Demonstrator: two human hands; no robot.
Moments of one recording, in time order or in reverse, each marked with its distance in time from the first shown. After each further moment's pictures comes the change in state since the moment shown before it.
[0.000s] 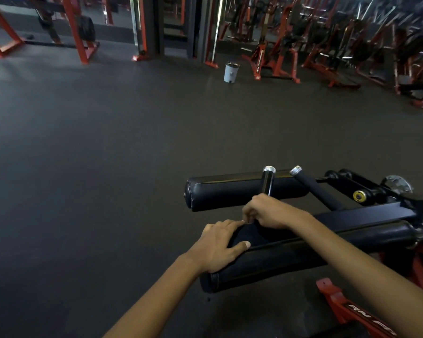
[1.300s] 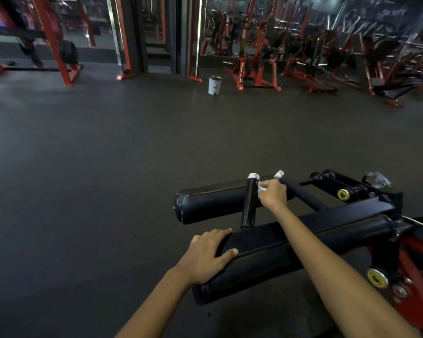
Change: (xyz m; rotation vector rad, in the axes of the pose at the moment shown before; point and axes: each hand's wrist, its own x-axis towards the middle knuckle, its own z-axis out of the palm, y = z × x) left_hand -0.003 0.003 -0.001 0.020 0.041 0.006; right_hand 0.024 0.059 0.006 0.613 0.747 0.765
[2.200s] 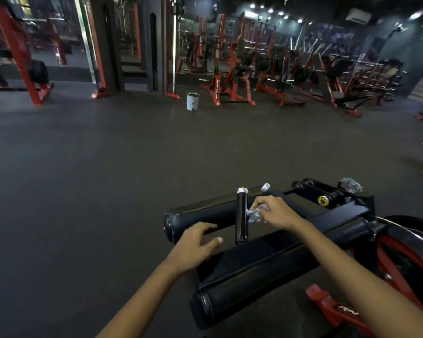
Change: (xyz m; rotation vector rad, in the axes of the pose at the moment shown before) left_hand 0.033 -0.015 -0.044 -0.175 0.115 0.026; right_hand -0.033 -0.002 -0.058 -0.138 -0.328 -0.327
